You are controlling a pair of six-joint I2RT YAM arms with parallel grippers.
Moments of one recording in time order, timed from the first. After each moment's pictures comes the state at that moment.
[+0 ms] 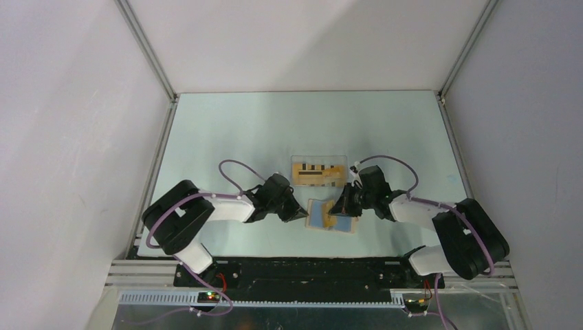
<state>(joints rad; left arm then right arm) -0.81 1.60 0.59 0.17 0.16 -1.30 0.50 1.39 0.47 0.08 -0.47 0.75</state>
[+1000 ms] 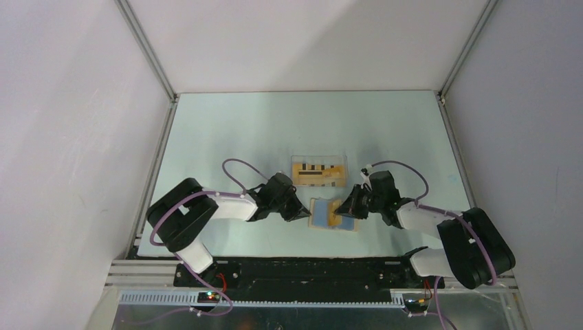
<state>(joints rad) -0.82 1.64 0.62 0.18 0.17 -1.30 0.42 1.31 0.36 0.17 -0.48 0.82</state>
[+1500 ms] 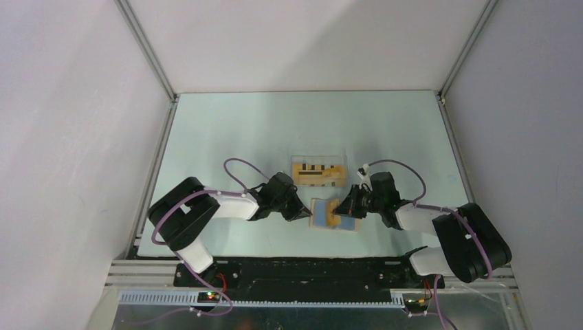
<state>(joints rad) -0.82 1.65 0.63 0.18 0.19 -1.30 0.42 1.35 0.34 0.28 -0.55 0.72</state>
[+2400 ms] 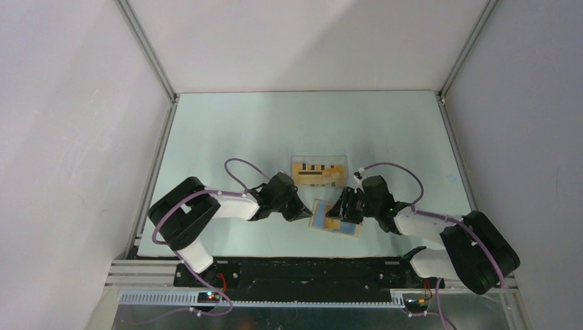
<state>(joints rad) -0.82 1.66 0.63 0.18 0.19 -1.30 0.53 1.29 0.33 0.23 -0.41 0.83</state>
